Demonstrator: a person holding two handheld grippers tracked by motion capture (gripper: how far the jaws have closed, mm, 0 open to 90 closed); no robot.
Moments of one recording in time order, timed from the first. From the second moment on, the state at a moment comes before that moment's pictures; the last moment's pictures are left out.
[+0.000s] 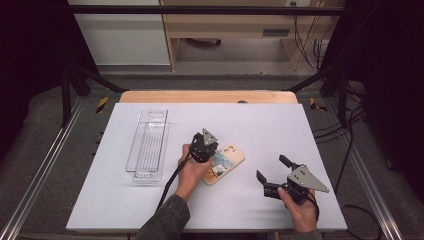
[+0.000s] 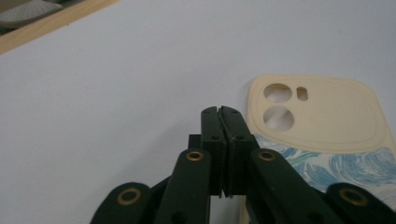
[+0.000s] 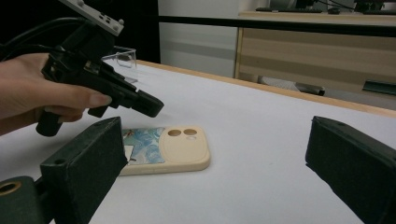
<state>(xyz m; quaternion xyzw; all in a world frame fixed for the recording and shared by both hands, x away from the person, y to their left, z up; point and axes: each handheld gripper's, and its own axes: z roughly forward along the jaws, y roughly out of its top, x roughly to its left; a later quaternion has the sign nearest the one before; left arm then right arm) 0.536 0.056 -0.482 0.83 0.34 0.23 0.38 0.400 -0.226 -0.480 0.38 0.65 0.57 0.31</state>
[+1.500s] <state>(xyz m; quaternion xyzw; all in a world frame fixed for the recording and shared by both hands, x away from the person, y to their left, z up) 0.493 0.062 -0.488 0.88 0.30 0.15 0.34 0.398 -0.225 -0.479 0.38 0.66 0.57 0.31</state>
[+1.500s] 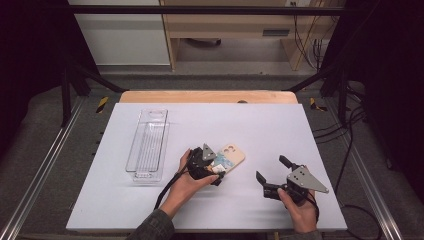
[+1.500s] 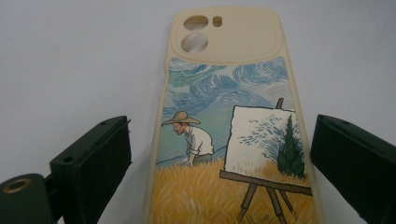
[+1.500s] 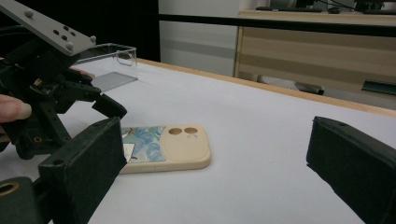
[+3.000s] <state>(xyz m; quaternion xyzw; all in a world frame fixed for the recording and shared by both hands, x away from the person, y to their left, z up) 0.486 0.064 -0.496 0.88 0.29 0.16 0.35 0.399 -0.224 -0.480 0.38 0.66 0.57 0.31</state>
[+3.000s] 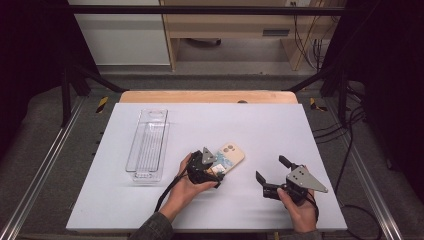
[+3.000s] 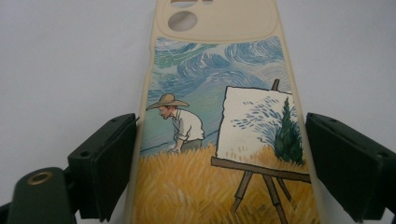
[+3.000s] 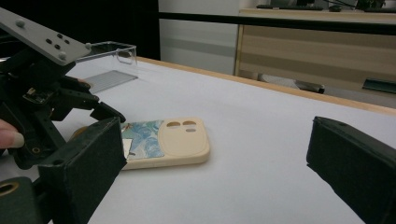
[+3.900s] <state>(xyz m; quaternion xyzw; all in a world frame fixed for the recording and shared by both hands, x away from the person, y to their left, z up) 0.439 0.119 -0.442 0.78 0.26 0.23 0.52 0.396 -0.180 -0.440 0.41 0.65 0.60 0.22</state>
